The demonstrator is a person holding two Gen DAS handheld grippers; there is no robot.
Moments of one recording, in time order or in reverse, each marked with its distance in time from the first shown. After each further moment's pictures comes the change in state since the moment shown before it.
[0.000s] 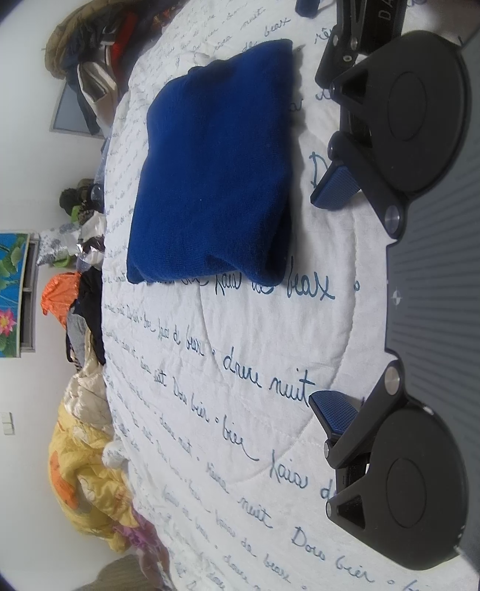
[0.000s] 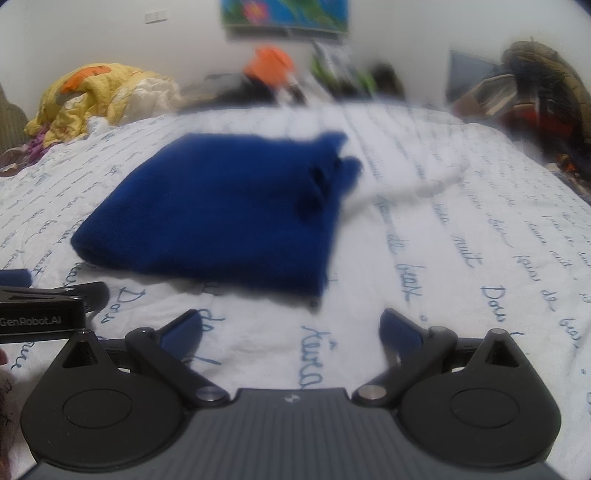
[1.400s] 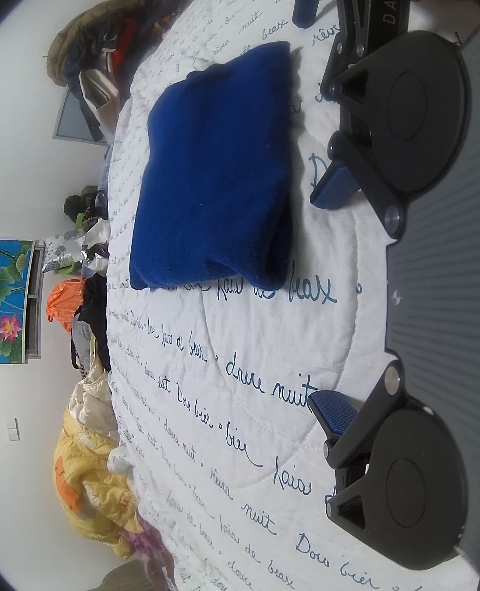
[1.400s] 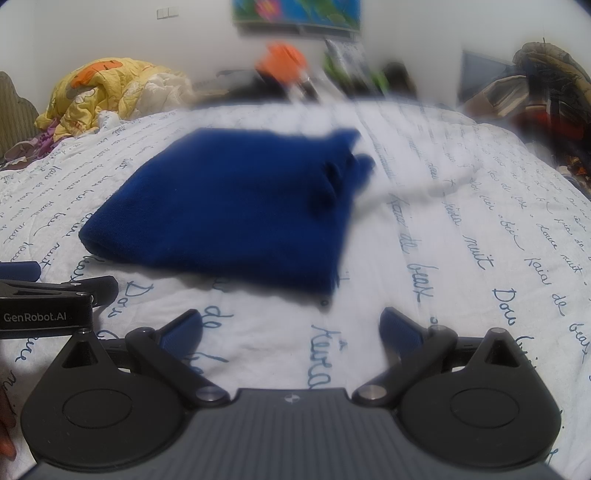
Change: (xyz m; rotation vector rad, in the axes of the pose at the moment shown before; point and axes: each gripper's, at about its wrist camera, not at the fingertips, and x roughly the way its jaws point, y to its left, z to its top) left arm 0.003 -0.001 -0.004 0.021 -0.033 -0.017; right arm 0.002 0.001 -0.001 -0.025 0.009 0.042
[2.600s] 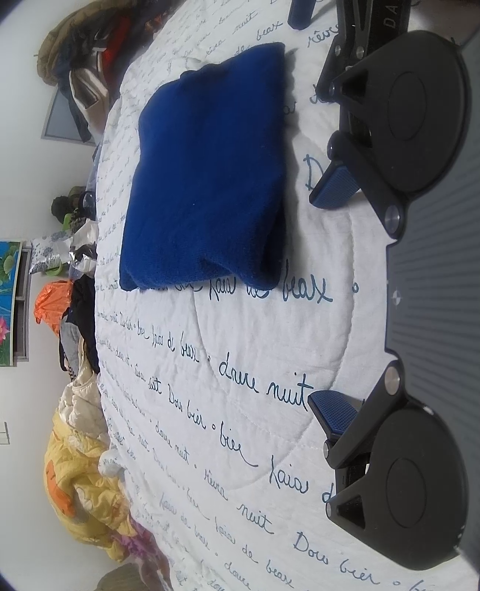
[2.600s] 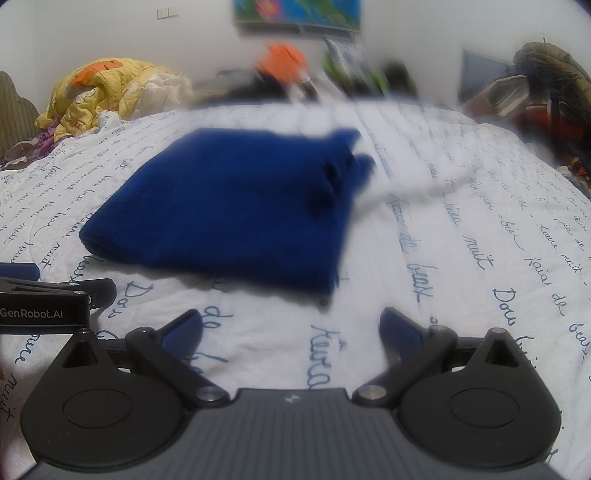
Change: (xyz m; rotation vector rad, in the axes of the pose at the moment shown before) left arm 0.000 0.001 0.004 0.007 0.045 -0.006; right arm 0.000 0.000 0.000 -0.001 0.000 0.001
